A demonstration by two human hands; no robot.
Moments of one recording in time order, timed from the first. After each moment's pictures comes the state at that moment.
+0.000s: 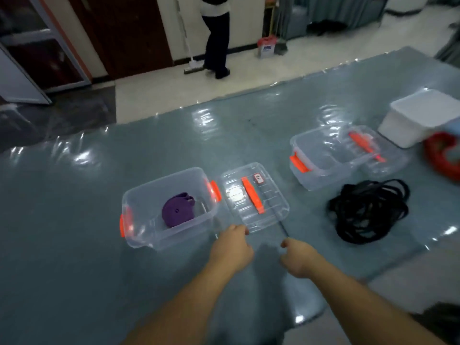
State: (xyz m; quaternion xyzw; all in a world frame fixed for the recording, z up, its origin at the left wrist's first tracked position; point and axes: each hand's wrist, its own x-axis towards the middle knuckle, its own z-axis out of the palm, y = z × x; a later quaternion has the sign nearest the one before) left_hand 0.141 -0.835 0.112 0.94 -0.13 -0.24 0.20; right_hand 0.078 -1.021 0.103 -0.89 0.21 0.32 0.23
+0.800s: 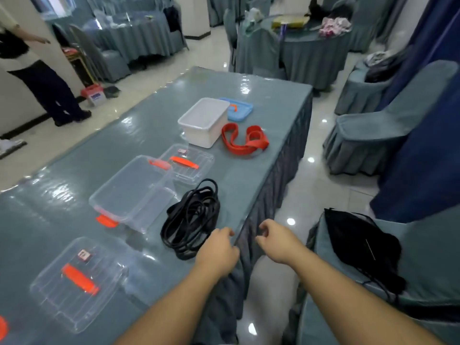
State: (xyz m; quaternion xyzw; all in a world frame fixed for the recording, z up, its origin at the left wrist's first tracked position) left_hand -0.018 -1.231 0.138 0.85 -0.41 -0.28 0.13; right_hand -0.164 -1.343 0.160 -0.79 0.48 0.05 0.38
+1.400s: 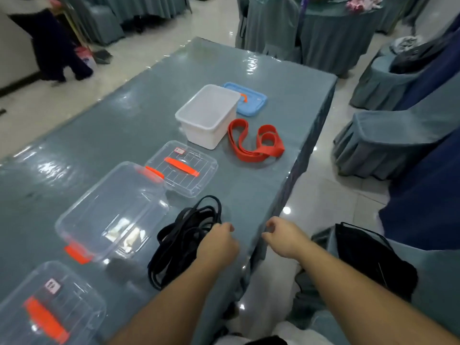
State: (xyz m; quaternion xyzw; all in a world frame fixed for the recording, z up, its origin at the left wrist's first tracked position) left_hand 0.094 -1.366 0.088 0.86 -0.37 -0.33 0.13; right_hand -0.055 -1.492 0.121 -0.79 0.49 0.15 0.34
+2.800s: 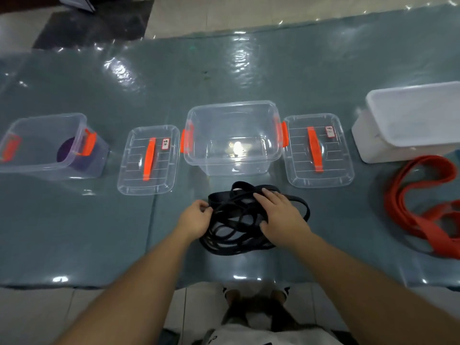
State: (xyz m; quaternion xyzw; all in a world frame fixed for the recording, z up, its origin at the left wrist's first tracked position) left_hand 0.135 -1.244 0.036 0.86 0.27 -0.25 0.35; right_hand 0.144 -1.498 0.057 -0.93 -0.13 0.26 0.21
